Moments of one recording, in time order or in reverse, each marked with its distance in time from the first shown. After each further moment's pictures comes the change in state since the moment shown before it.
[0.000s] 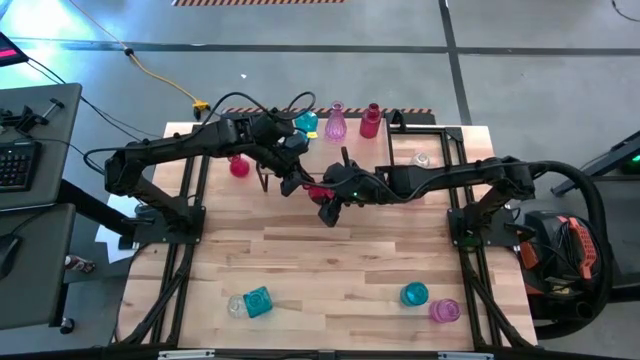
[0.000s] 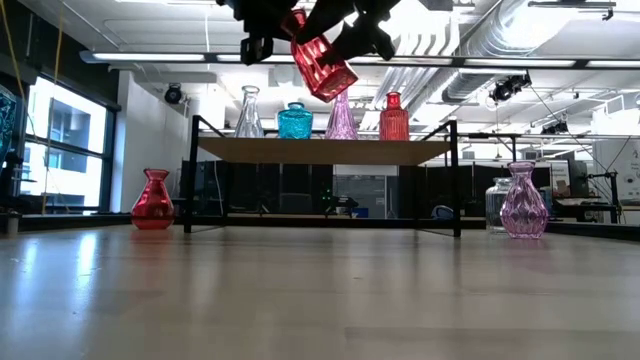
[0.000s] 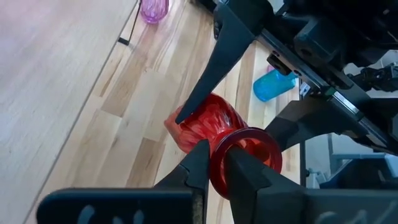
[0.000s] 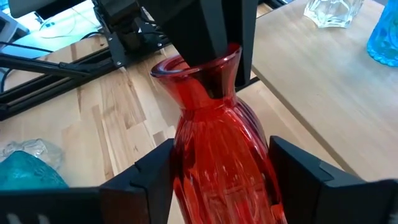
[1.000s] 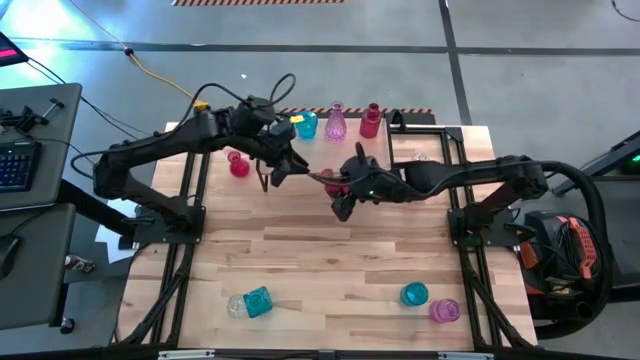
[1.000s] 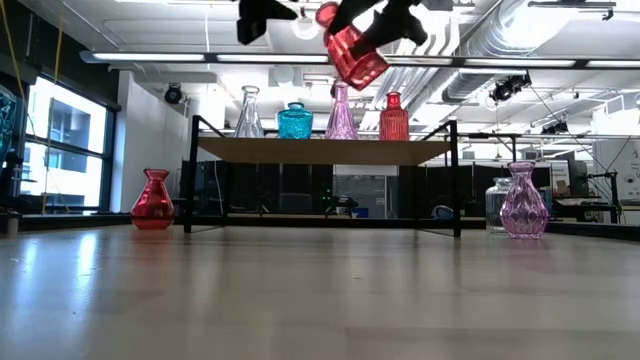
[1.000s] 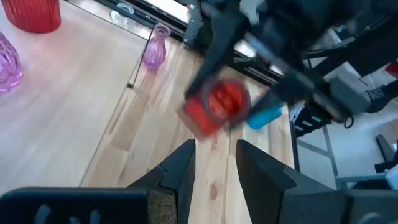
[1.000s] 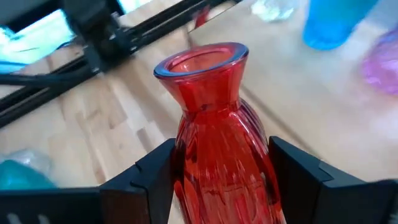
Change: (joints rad) left arm 0.035 -0.097 0.003 0.048 0.001 0.024; right arm 0.021 -0.117 -0.002 -0.169 0.108 0.102
